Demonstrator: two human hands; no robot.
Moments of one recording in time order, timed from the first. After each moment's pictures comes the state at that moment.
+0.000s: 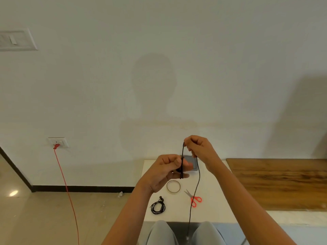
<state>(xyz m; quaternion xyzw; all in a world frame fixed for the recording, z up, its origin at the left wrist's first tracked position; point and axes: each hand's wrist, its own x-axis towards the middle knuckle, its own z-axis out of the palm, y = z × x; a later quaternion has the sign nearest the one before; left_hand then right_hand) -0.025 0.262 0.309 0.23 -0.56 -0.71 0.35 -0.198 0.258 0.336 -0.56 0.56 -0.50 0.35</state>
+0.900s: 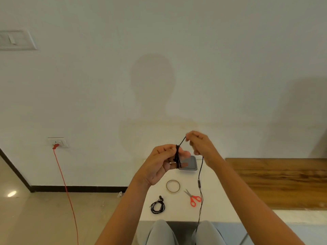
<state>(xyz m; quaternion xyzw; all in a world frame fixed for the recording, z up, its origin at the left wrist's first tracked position) -0.021 0.261 0.334 0.21 -0.53 -0.72 0.39 -0.201 0.247 0.341 -0.51 0.57 -0.51 0.38</state>
